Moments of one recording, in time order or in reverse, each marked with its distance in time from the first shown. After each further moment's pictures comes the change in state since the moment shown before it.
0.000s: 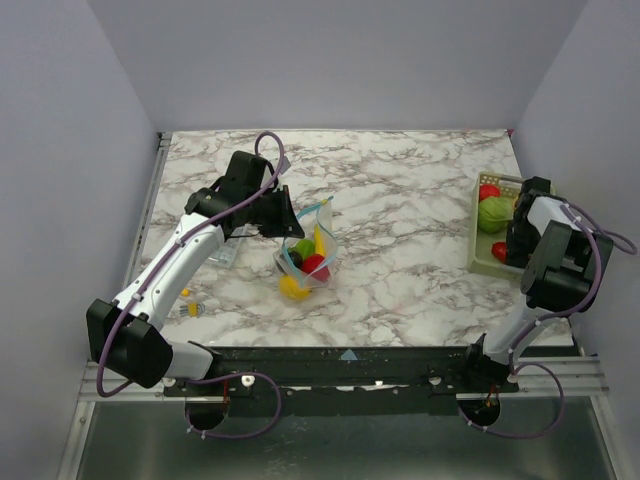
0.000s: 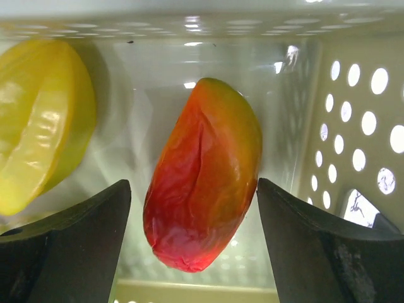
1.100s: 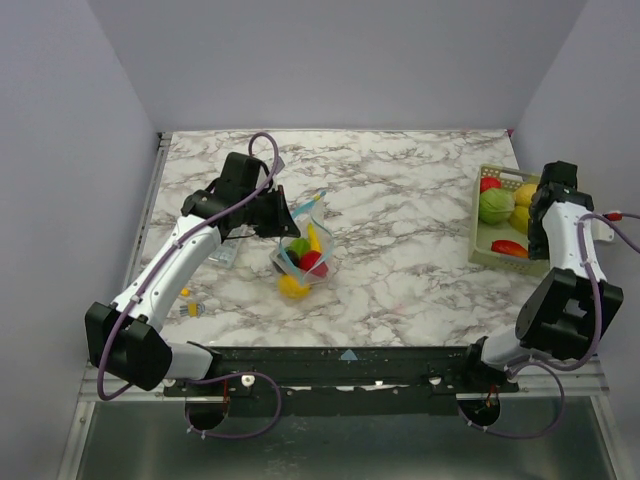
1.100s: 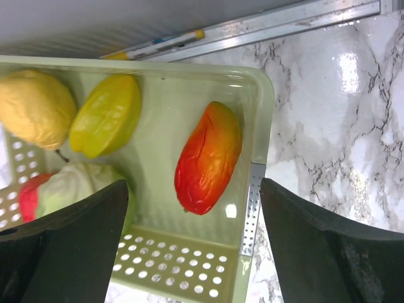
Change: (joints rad) left arm 0.035 -0.015 -0.027 0.016 -0.003 0.000; right arm -0.001 -0.266 0.029 -0.115 0.120 -0.071
